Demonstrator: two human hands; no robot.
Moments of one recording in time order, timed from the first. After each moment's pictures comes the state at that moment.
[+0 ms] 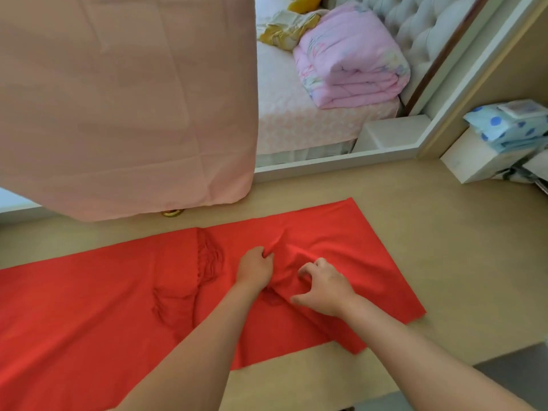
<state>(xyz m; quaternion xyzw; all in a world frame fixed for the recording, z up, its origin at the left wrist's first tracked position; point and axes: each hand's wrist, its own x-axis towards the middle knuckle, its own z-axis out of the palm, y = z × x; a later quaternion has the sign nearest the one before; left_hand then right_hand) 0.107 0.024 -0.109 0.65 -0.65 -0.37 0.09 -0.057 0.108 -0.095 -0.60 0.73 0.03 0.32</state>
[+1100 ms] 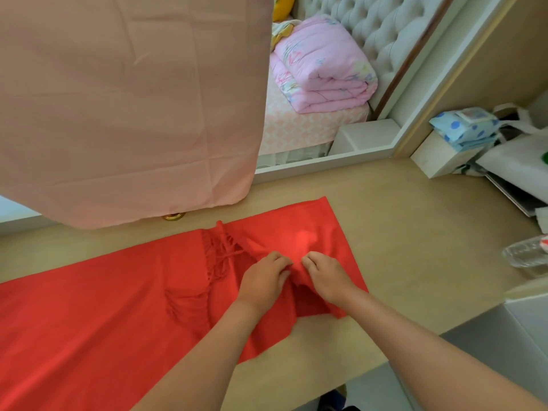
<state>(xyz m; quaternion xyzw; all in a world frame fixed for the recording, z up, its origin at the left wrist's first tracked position) 0.153 0.064 -0.095 0.39 -0.86 -0.28 0.17 -0.015 0.118 -0.061 -0.53 0.77 -0.18 0.30</state>
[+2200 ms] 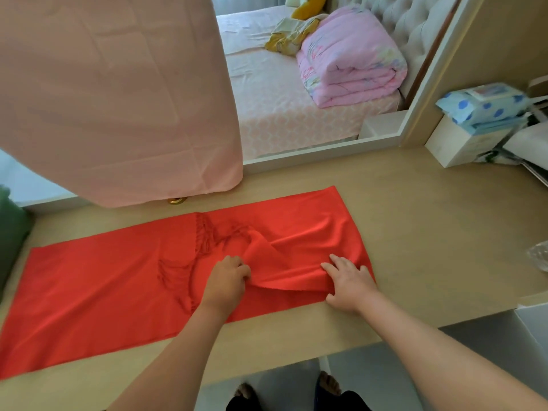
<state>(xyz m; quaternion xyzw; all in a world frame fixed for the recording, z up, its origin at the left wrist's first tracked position) 0.153 0.130 -0.097 0.49 -0.85 -0.11 0.13 -0.142 0.199 -0.092 -0.67 0.69 0.17 0.21</state>
